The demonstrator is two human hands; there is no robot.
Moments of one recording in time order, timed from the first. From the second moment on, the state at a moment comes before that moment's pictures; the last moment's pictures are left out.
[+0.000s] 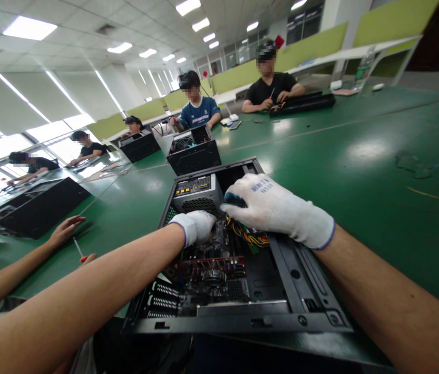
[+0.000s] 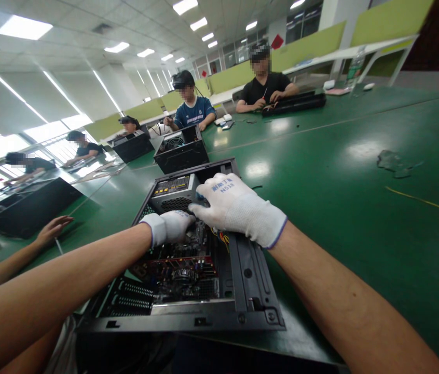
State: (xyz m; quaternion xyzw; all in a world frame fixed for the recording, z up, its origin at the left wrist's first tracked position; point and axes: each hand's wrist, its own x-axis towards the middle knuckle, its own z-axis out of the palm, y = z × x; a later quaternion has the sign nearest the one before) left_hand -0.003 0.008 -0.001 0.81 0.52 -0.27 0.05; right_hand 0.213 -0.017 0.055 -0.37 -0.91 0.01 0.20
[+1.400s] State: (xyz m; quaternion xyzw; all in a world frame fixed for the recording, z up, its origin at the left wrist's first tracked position) left_hand 0.001 0.007 0.001 0.82 0.51 -0.26 0.05; right_hand 0.213 -0.018 0.055 -0.36 -0.91 0.01 0.20
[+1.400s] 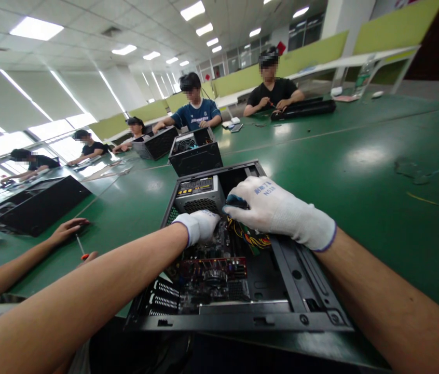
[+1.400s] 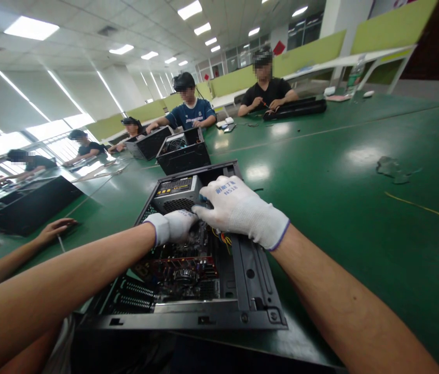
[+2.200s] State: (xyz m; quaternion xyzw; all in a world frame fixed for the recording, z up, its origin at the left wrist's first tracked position) left_hand 0.006 0.007 0.005 0.80 0.51 -0.30 0.06; right_hand 0.213 -0.017 0.053 -0.36 -0.91 0.00 0.21
